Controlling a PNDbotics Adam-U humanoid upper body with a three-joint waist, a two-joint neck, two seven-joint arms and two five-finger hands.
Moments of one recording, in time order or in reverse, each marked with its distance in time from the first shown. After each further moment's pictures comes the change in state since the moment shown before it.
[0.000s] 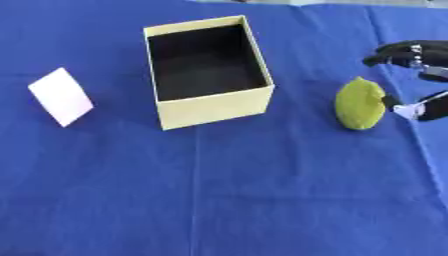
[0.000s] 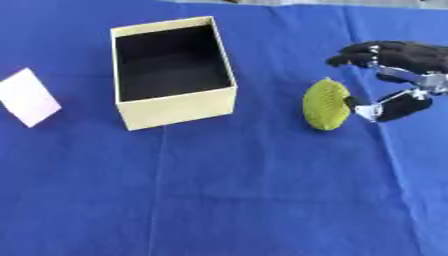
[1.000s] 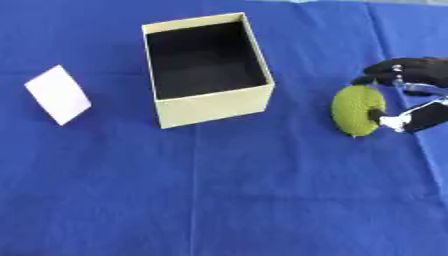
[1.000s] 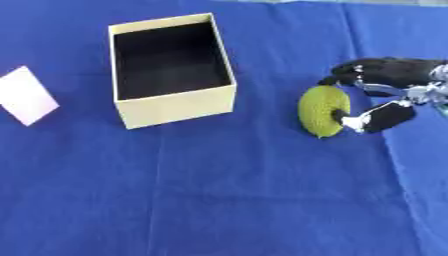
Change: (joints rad) left arm -0.002 -0.009 -0.001 0.000 0.008 0.005 -0.006; right arm -0.035 0.037 0.041 0.049 0.040 -0.087 0.130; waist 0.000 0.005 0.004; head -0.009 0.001
